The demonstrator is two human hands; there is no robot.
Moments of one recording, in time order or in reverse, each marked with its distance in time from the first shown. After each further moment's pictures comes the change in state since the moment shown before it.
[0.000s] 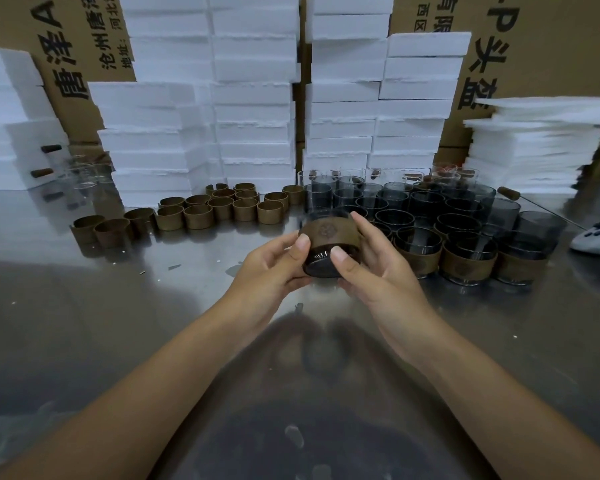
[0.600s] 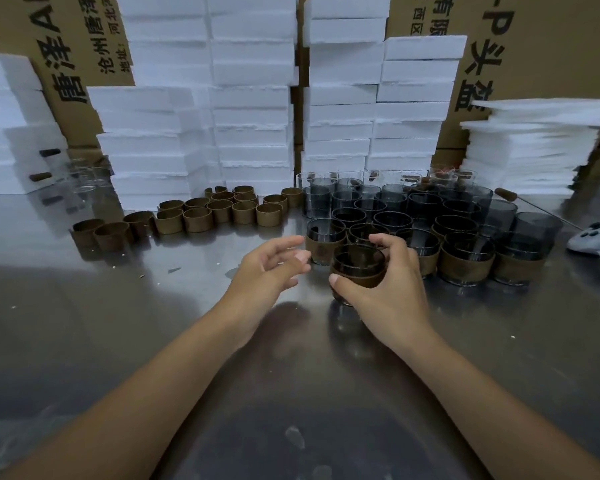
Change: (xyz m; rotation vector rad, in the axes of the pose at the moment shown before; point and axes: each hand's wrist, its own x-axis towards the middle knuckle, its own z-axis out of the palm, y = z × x) left_hand 0.004 -0.002 -0.007 0.124 0.136 -0.031; right_hand 0.006 0.020 -0.013 -0.722 0.332 -0.086
